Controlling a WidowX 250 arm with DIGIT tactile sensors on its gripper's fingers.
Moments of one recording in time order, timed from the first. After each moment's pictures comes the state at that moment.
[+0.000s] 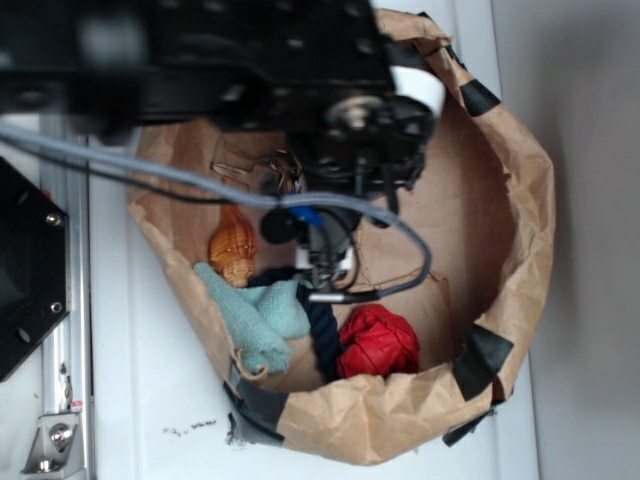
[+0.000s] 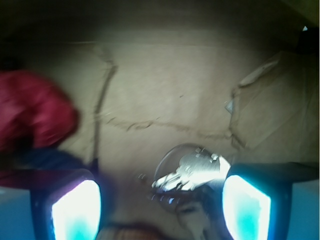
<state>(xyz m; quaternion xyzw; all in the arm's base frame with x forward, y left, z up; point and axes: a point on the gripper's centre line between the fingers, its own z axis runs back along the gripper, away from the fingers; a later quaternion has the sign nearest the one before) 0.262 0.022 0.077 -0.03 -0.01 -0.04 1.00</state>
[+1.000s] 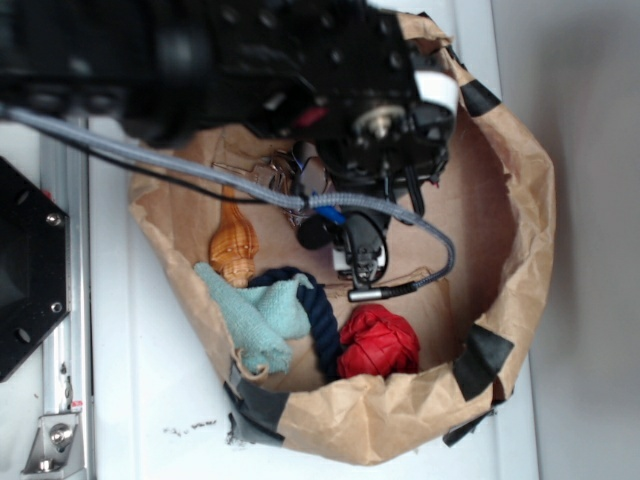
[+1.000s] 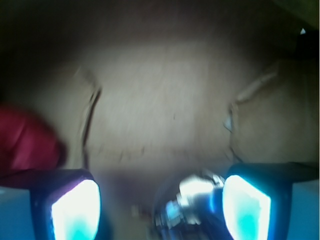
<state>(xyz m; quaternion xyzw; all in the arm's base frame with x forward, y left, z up) 0.277 0.021 0.056 -0.04 -0.04 0.03 1.00</state>
